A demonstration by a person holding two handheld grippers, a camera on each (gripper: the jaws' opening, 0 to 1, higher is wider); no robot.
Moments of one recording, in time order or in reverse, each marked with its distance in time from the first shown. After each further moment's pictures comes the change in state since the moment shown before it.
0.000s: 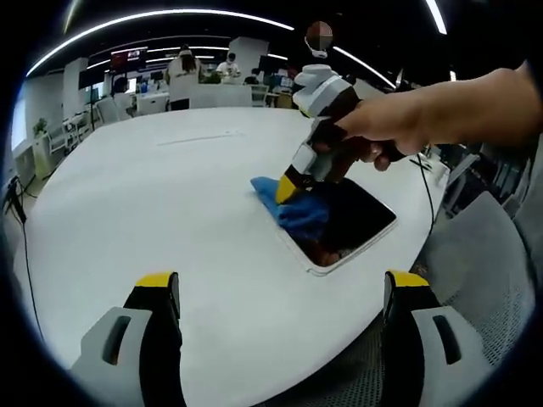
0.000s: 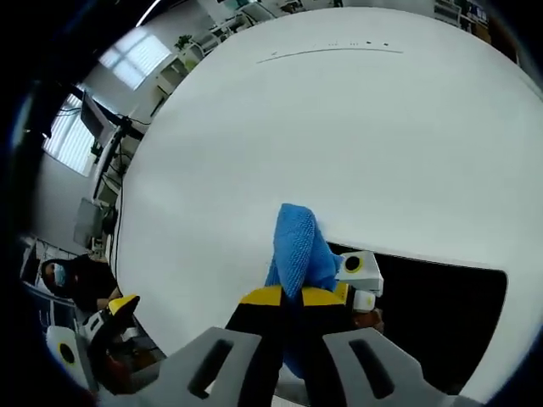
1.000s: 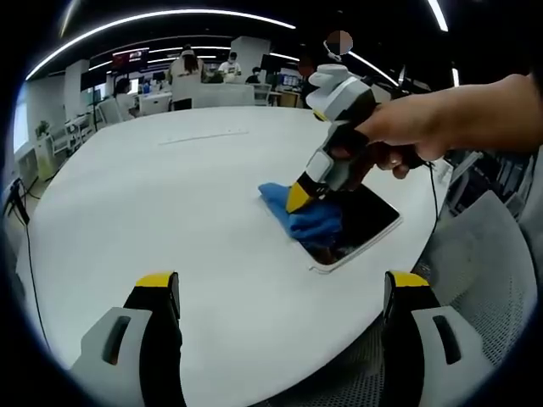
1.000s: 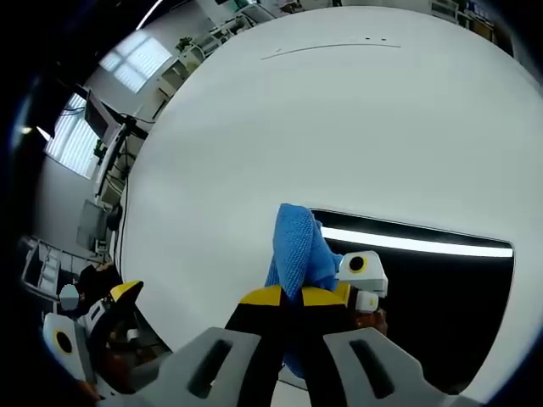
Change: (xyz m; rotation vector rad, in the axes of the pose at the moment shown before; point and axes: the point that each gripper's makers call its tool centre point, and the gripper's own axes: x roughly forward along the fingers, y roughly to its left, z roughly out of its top) left arm 0.001 0.002 -0.004 0.007 0.014 0.013; right arm -0.022 0.014 -0.034 0.021 -0.012 0.019
